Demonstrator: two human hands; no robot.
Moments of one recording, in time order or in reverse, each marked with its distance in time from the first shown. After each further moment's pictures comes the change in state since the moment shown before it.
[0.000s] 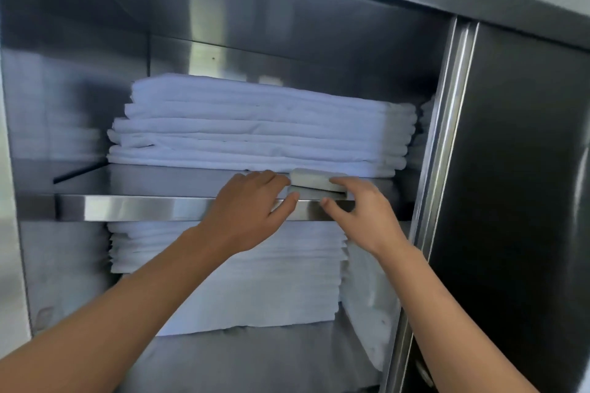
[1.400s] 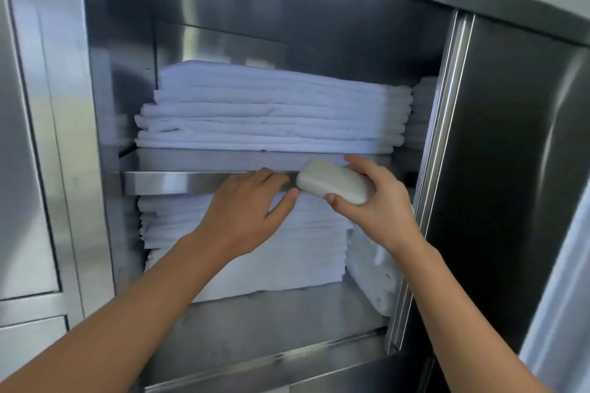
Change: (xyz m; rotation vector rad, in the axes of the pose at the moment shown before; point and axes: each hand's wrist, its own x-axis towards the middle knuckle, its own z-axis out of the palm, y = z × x) left_hand -0.085 -0.030 -0.044 -0.087 0.021 0.078; right_hand -0.073 -0.069 0.000 0.112 0.168 -0.006
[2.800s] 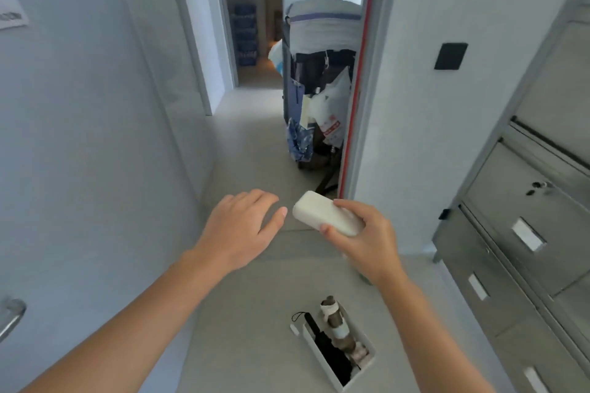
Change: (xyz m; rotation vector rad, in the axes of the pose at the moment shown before) left_hand -0.246 0.814 0.109 -0.690 -0.539 1.011; right_hand -0.697 0.001 -0.611 -0.583 0.738 1.073
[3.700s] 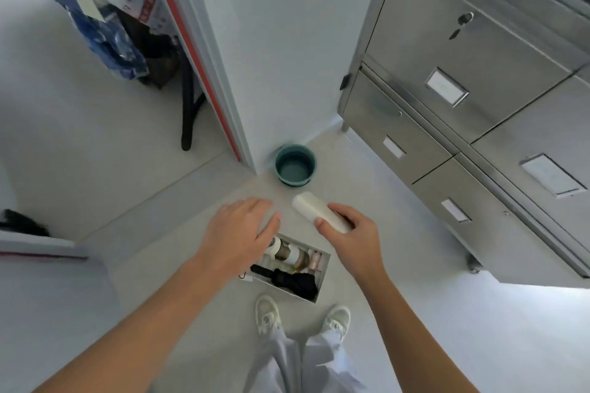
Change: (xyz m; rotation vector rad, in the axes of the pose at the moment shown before) left_hand 0.243 0.045 0.354 -0.260 -0.505 0.416; right_hand 0.063 0.300 0.014 0.053 0.410 0.837
